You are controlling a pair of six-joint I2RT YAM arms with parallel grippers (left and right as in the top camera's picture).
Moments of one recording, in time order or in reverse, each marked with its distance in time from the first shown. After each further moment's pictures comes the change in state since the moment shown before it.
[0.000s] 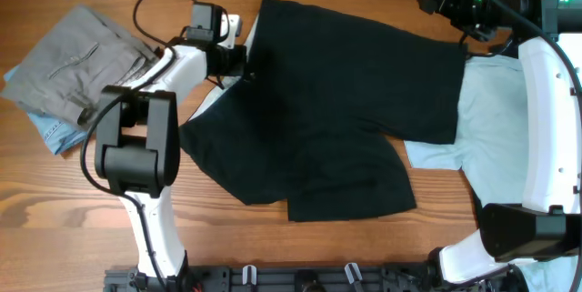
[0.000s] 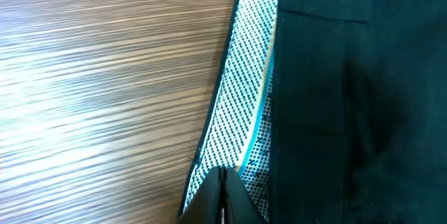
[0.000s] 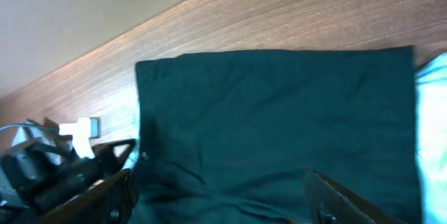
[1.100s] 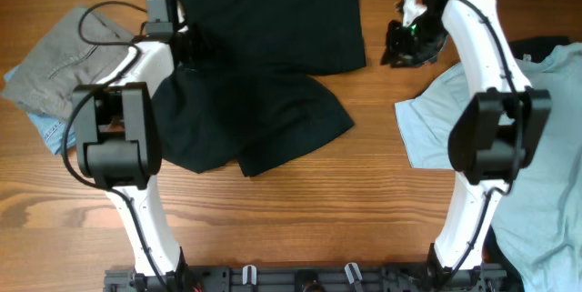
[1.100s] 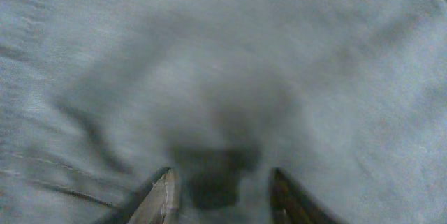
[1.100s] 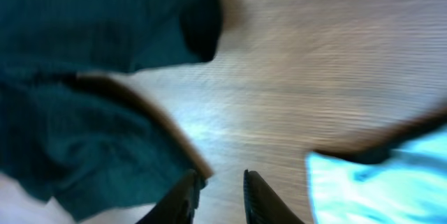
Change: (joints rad) left arm 0.134 0.034 0.044 0.137 -0.023 -0.394; right arm 0.053 0.491 -0.027 -0.121 -0.126 -0.292
